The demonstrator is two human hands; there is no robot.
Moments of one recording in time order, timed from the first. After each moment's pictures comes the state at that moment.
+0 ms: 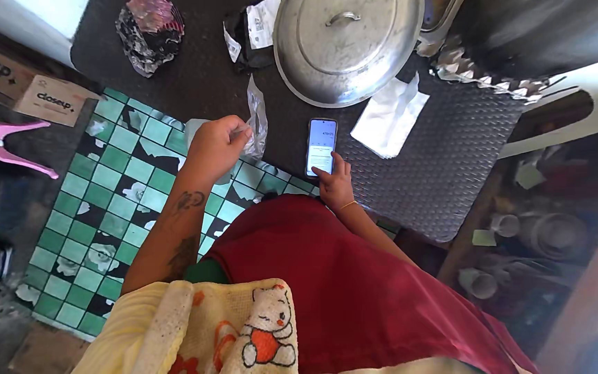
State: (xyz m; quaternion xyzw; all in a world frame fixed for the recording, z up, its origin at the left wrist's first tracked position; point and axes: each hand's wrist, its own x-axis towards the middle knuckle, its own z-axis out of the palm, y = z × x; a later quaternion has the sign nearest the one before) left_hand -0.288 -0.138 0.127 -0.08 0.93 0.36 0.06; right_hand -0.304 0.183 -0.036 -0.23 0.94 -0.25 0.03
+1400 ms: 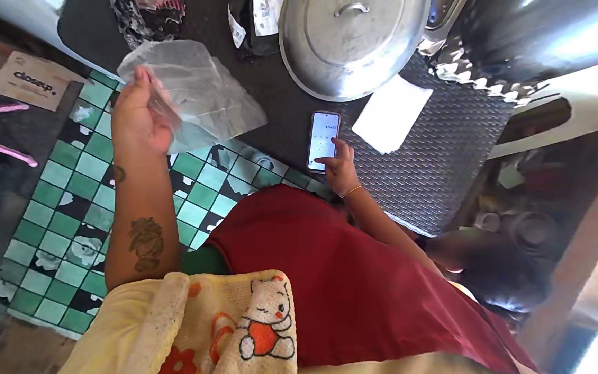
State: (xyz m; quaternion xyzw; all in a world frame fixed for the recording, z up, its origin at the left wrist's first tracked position) left_hand -0.276 -0.215 0.125 -0.33 0.50 0.78 -0.19; right_hand -0.330 0.183 -0.020 -0.22 0.92 -0.31 0.10
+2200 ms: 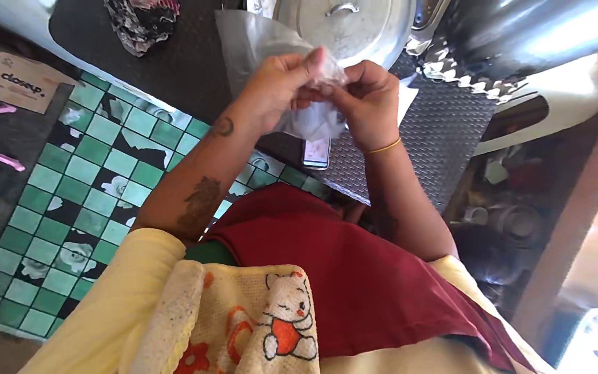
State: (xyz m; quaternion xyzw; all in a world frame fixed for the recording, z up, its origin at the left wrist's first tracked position) left_hand -0.345 -0.068 0.167 -0.09 0.61 0.78 0.12; right_hand -0.379 0.118 0.139 -0.27 0.71 -0.65 0.01
